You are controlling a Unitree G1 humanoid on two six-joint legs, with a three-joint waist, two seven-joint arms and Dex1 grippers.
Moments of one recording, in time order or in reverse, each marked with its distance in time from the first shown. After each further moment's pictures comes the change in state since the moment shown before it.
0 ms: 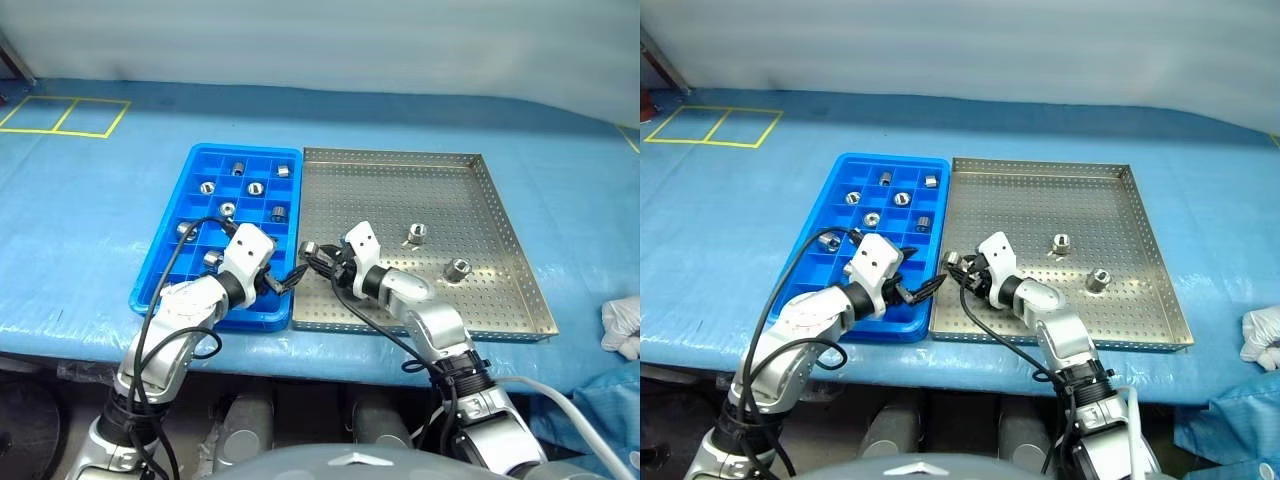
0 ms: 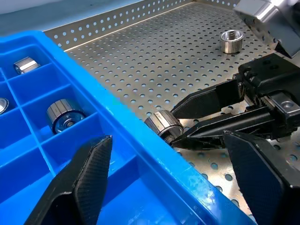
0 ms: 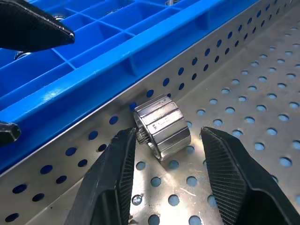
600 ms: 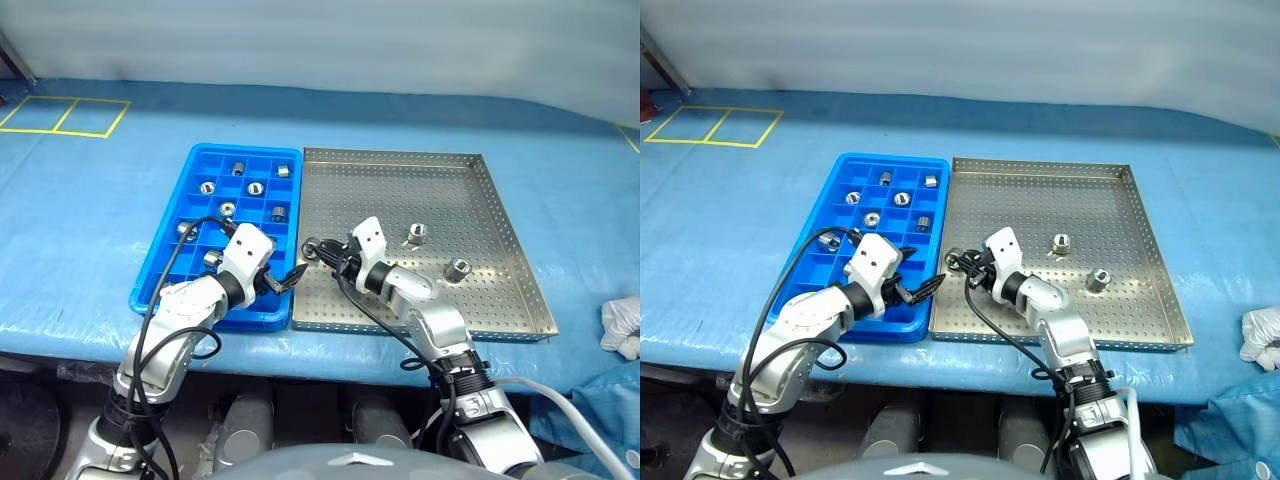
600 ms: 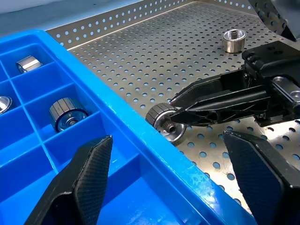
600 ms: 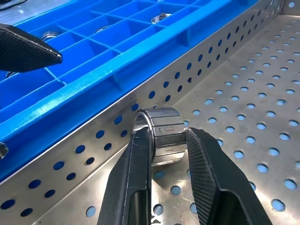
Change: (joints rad) left arm 0.001 0.001 0.001 0.000 0.000 0.000 0.002; right arm 0.005 0.009 -0.036 0.007 0.008 -0.028 -0.011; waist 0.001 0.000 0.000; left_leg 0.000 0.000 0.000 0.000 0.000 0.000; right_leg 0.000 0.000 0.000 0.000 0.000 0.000
